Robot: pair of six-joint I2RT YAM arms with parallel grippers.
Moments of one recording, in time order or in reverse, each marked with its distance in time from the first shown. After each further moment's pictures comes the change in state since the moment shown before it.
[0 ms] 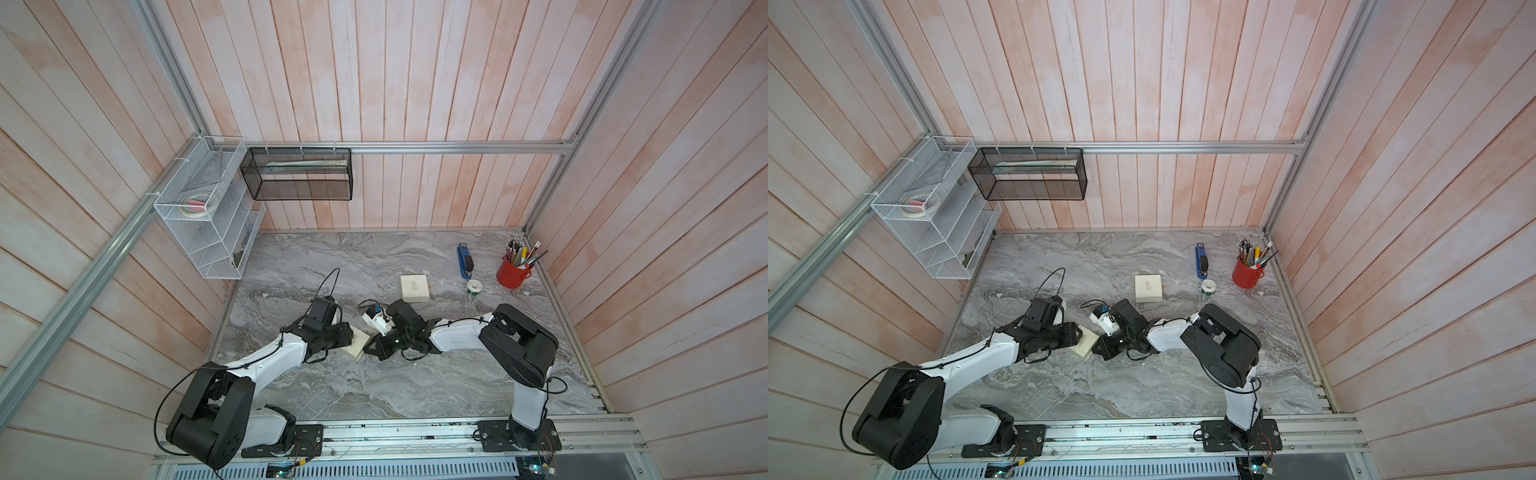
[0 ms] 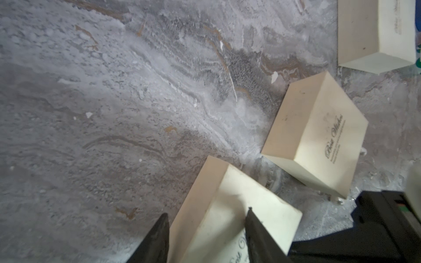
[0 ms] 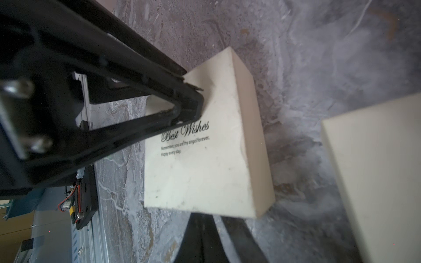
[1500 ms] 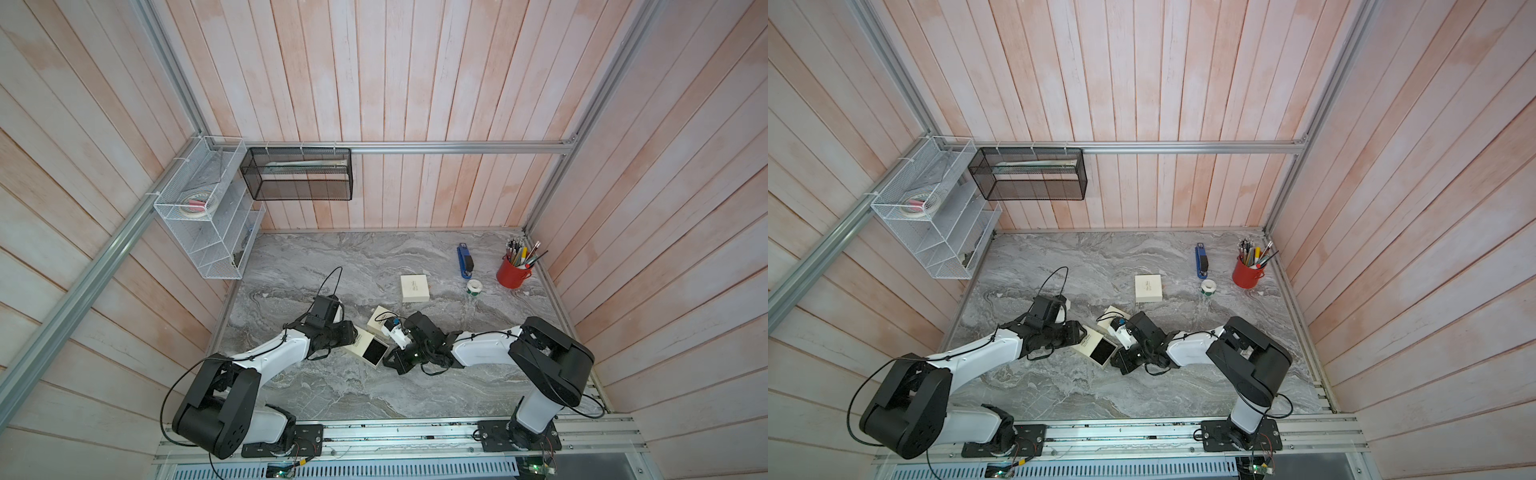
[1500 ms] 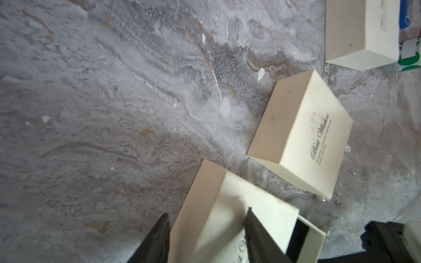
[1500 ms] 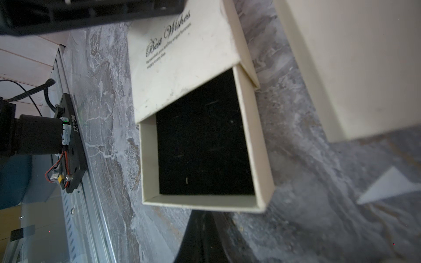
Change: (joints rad) left arm 0.002 0.051 0.019 0.028 0.066 -0.011; right arm 0.001 -0.207 -0.243 -0.046 0.067 -0.002
